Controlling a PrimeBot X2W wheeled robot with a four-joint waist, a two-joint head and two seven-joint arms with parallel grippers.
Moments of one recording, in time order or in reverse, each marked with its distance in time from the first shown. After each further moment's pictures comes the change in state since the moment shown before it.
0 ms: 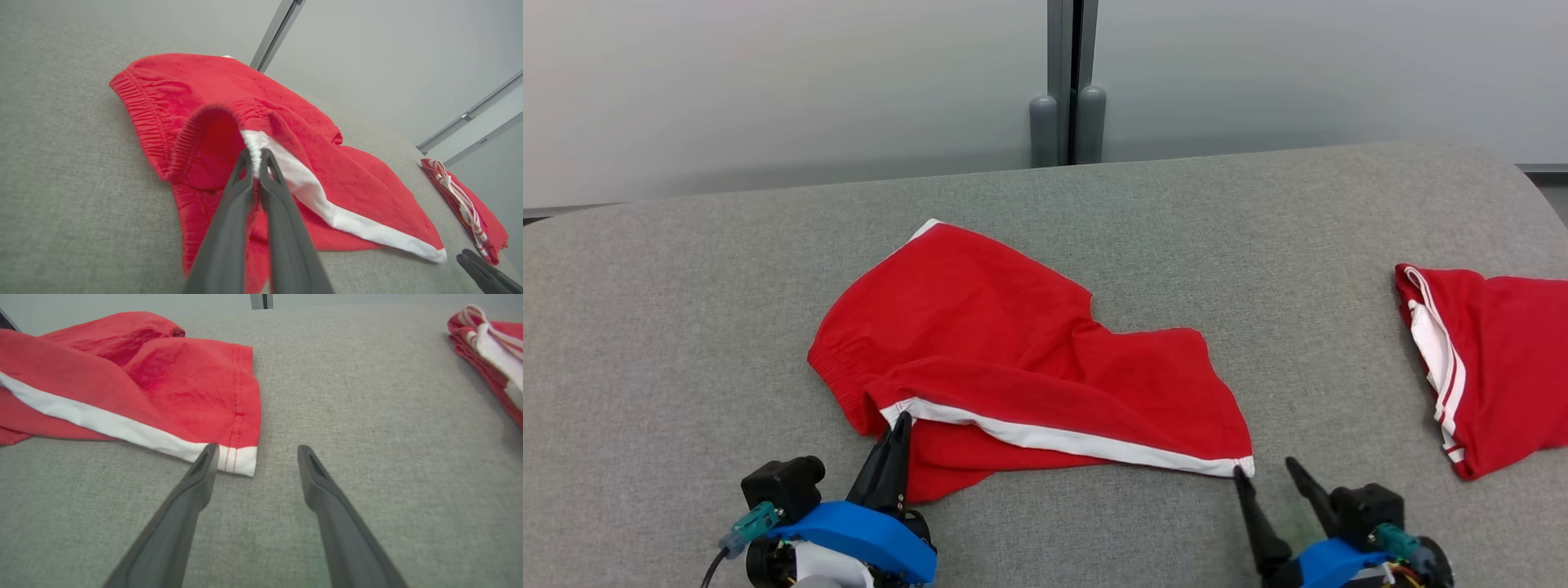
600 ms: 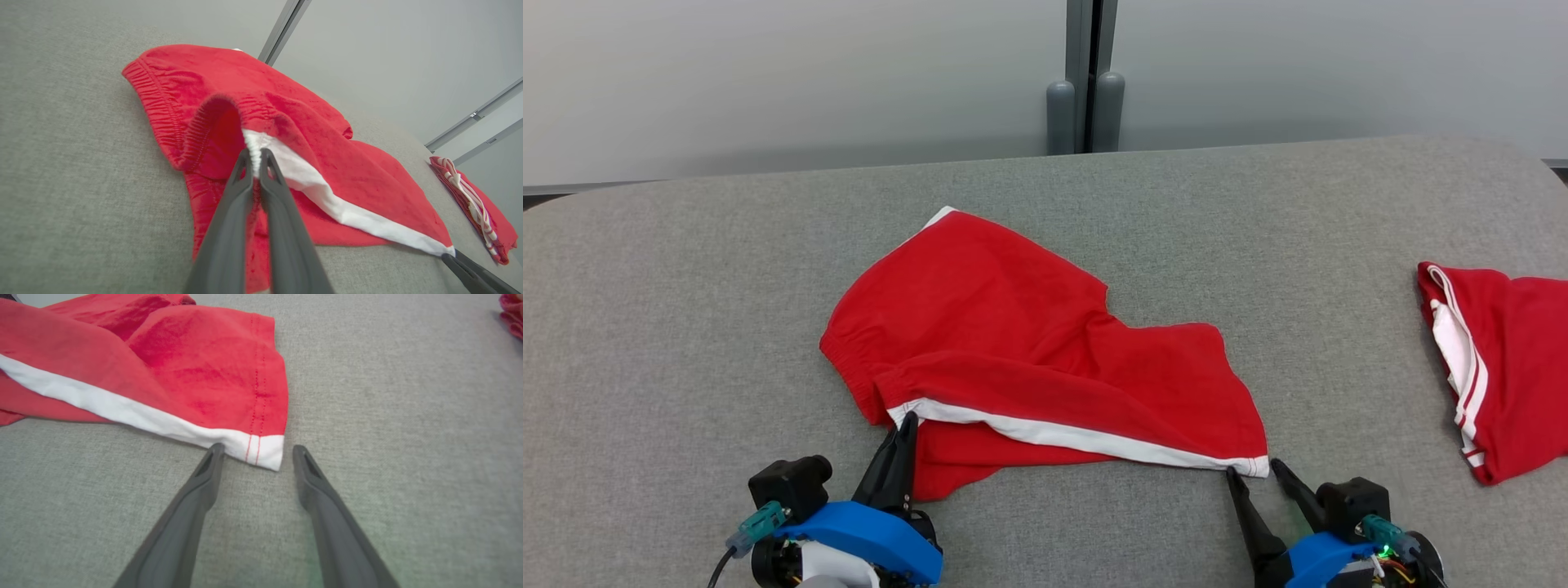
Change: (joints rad) left arm -0.001 -0.011 -0.002 0.002 0.016 0.000 0.000; right arm -0.039 0.001 0.042 0.085 0.004 0.000 0.000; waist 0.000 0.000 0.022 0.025
